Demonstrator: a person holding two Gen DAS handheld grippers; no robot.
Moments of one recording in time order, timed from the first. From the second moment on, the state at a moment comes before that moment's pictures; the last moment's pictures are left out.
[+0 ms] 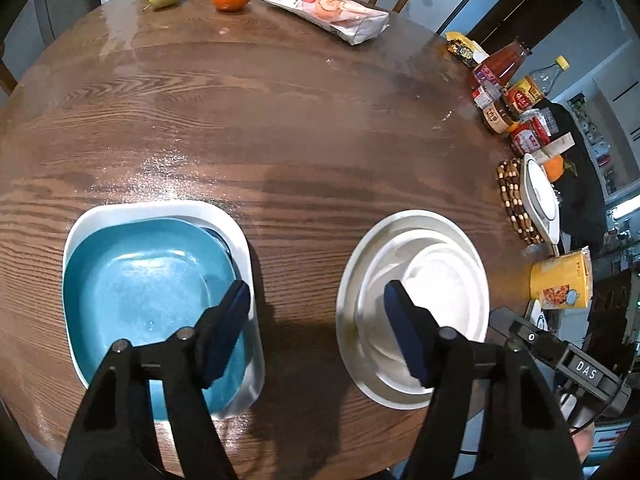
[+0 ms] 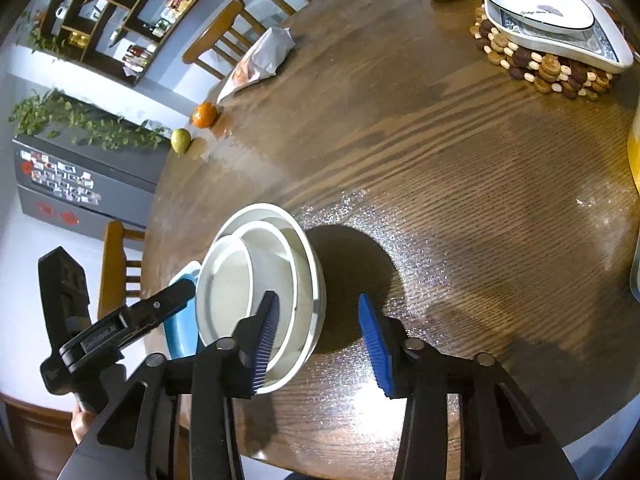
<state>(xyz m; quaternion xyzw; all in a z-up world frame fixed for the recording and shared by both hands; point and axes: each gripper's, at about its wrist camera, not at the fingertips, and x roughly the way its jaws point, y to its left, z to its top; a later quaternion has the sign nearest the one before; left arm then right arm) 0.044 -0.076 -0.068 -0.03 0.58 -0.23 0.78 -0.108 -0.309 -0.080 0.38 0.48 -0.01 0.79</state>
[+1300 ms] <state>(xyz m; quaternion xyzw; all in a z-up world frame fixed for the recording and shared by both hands) 0.042 -0.091 -0.089 0.05 0.60 -0.21 0.77 -0.091 -0.298 -0.092 0.35 0.51 -0.03 0.79</state>
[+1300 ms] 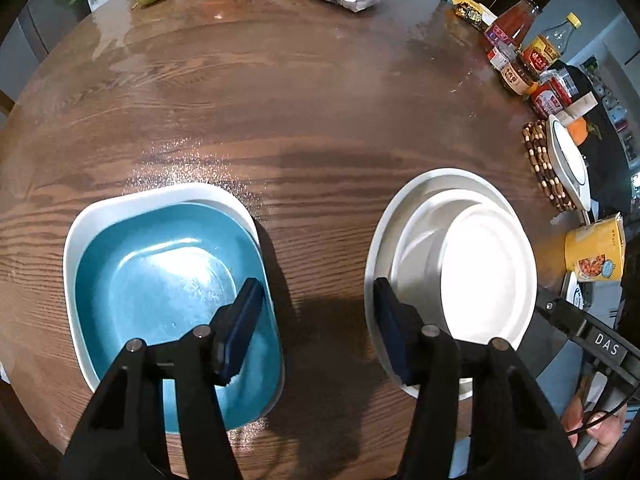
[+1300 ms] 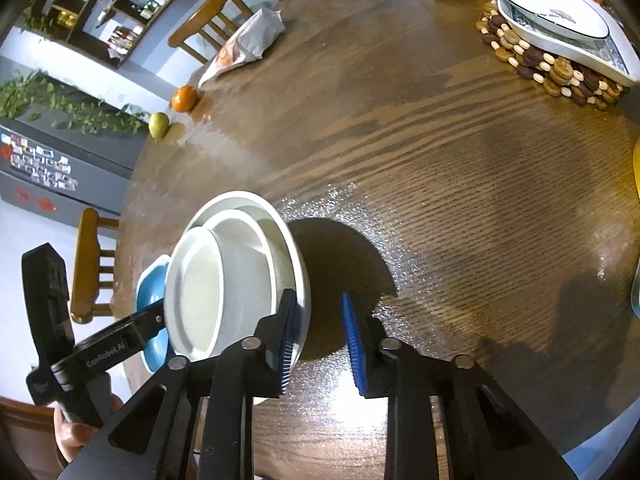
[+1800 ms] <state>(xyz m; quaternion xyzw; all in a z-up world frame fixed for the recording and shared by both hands) 0.035 -0.091 -0.078 0.08 0.57 -0.20 0.79 -0.078 -0.271 -0.084 0.32 0.51 0.00 0.80</state>
